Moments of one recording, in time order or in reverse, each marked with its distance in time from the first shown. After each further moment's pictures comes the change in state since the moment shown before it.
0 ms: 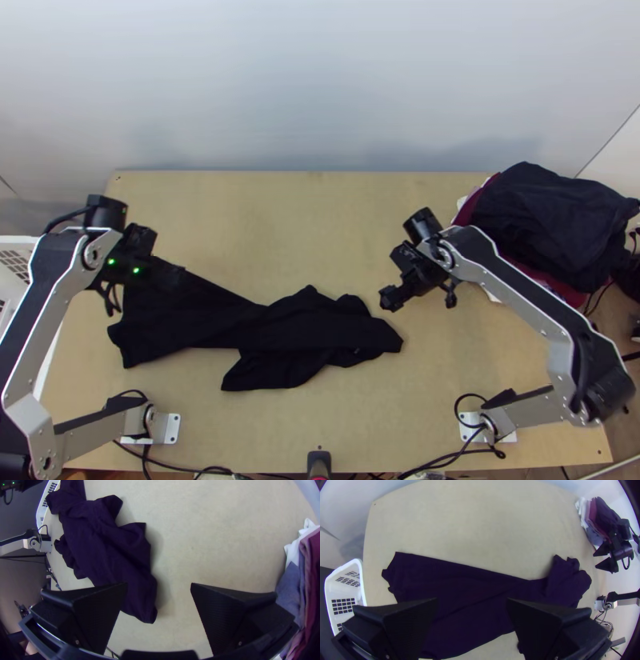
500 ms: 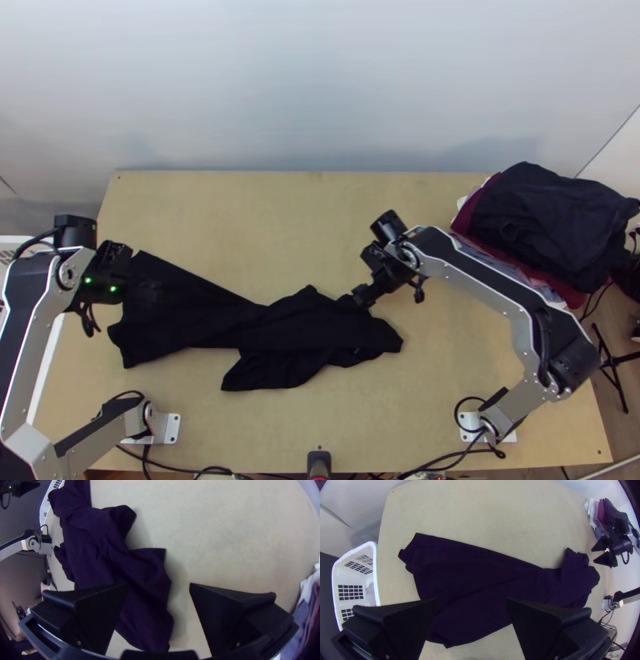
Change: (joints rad) left arm 0.145 -0.122 -0.088 -0.043 -0.036 0.095; right arm 0.106 0.167 0.066 0.147 -0.025 0.039
